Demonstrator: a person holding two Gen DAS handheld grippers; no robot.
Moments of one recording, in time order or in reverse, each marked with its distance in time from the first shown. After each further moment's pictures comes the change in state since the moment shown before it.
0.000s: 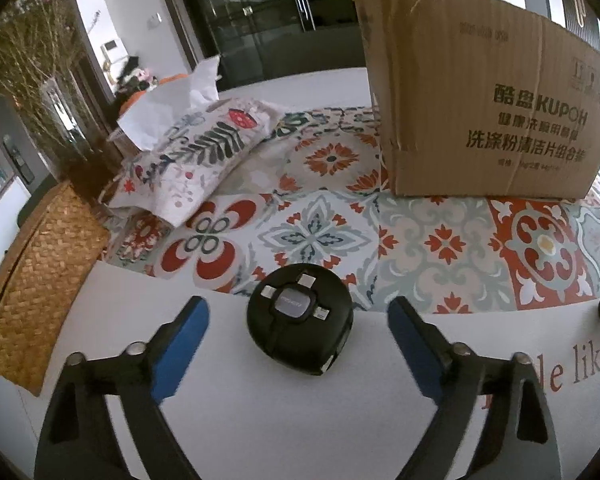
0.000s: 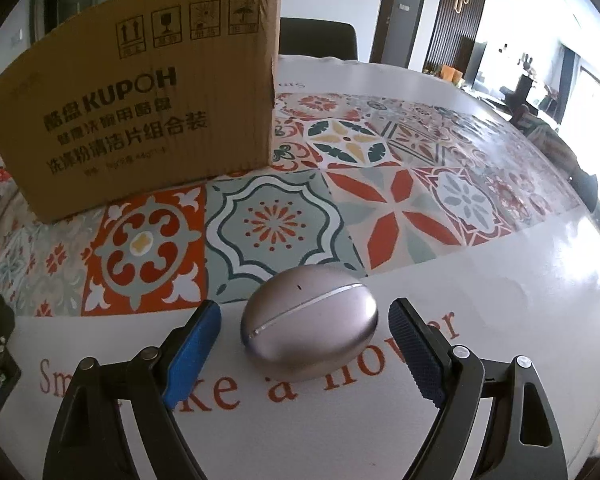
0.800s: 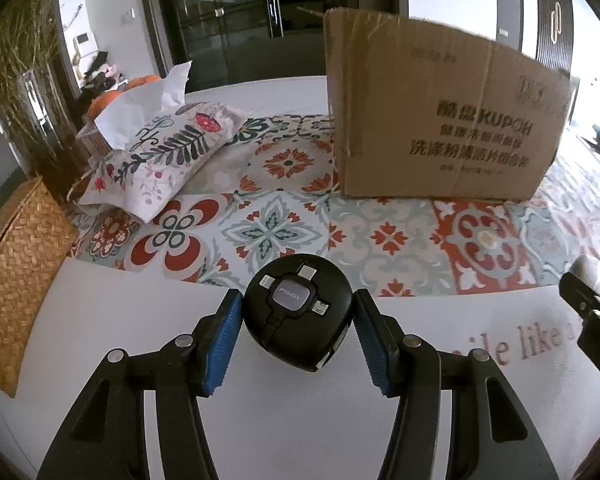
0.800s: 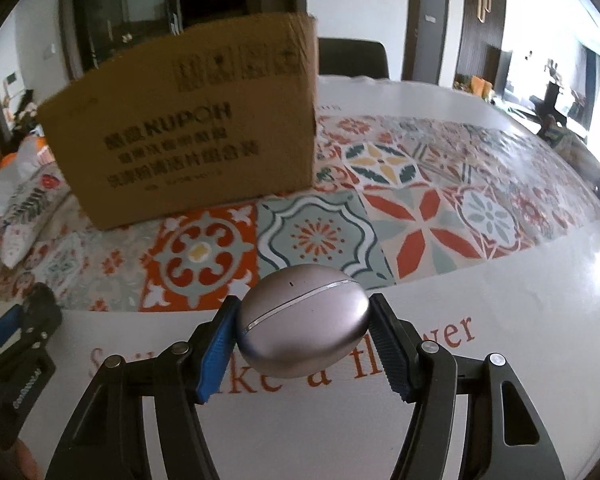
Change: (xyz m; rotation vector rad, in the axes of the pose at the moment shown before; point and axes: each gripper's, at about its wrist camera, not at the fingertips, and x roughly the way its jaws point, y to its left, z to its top) left arm -0.029 0.003 -0.006 -0.006 -0.030 -0.177; right arm -0.041 0.004 -0.006 -0.027 -0.080 0.150
